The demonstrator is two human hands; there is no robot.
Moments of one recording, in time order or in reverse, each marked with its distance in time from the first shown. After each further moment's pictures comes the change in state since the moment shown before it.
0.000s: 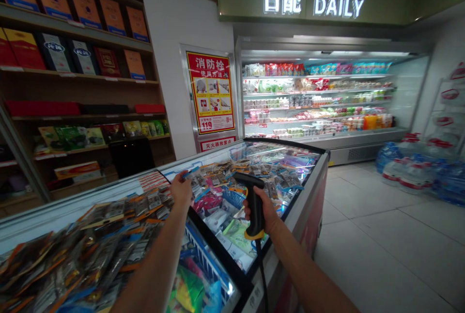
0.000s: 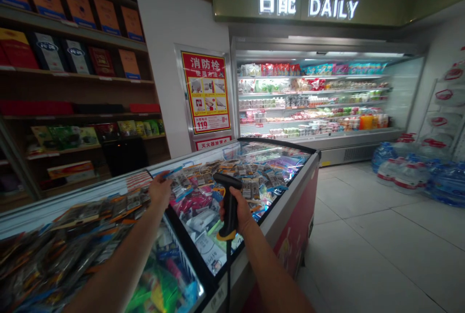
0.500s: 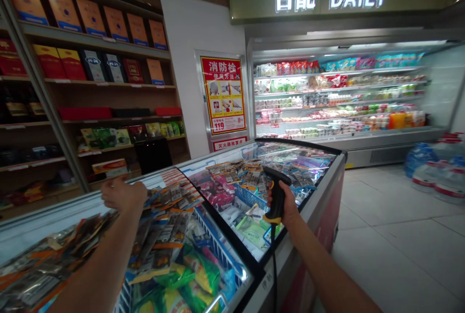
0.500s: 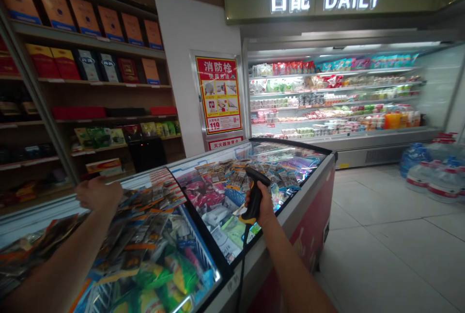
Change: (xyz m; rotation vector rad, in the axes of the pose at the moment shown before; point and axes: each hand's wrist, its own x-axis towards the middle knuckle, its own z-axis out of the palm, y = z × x) left_hand 0.034 0.025 -0.159 0.427 0.583 -0.029; right_hand -0.002 -0.015 -0.015 0.105 0.100 -0.164
